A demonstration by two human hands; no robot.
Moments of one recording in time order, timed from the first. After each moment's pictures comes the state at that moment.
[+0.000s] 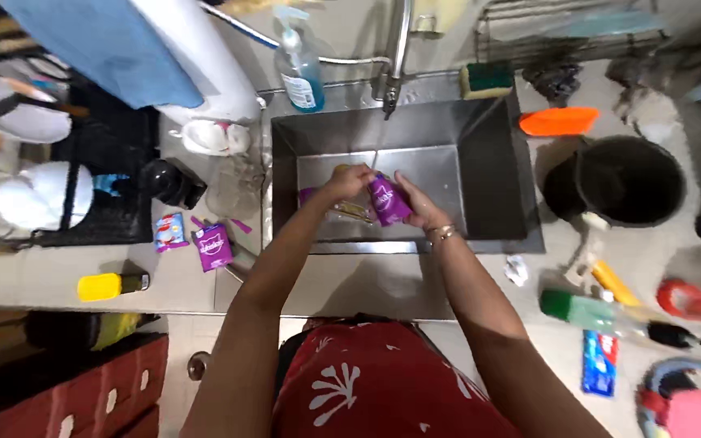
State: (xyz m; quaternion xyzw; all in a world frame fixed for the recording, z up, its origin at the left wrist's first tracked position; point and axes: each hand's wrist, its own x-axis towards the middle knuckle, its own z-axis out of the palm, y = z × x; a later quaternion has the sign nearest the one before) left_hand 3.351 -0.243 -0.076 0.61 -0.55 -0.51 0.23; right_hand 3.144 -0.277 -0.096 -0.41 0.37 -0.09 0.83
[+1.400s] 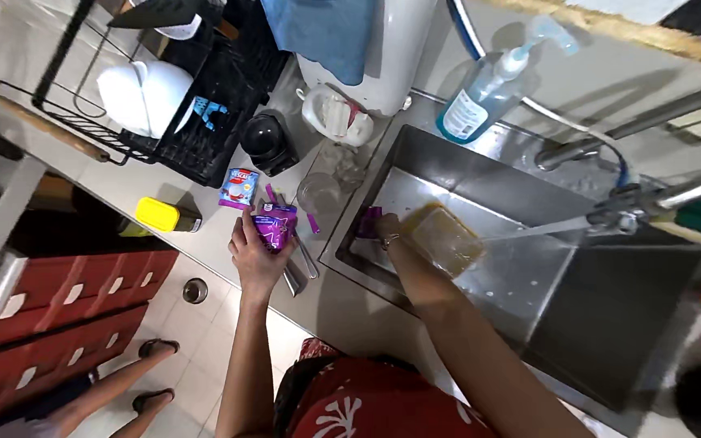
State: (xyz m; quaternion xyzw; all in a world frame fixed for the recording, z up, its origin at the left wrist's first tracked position) left_hand 3.481 0.036 -0.049 0.96 -0.13 -0.04 0.24; right_hand 3.403 -0.228 -0.214 -0.68 0.54 0.19 0.47
